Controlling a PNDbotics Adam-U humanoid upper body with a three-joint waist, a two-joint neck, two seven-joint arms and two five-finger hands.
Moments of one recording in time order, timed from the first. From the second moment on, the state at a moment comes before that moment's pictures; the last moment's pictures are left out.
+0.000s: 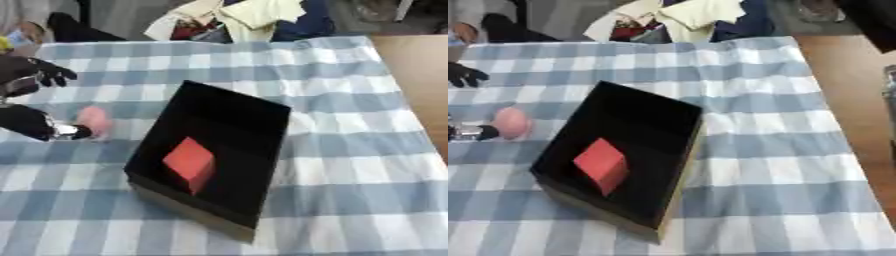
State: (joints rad) left arm -0.59 0.96 -0.24 -1.73 -0.65 0.29 -0.69; right arm -0.72 -0.46 0.05 -1.98 0.34 0.08 -0.05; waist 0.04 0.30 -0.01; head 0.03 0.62
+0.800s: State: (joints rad) left arm -0.65 0.89 -0.29 -1.57 -0.71 0.33 -0.74; right arm -0.70 -0.45 0.04 -1.98 0.35 0.09 -0.05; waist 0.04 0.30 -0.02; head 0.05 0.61
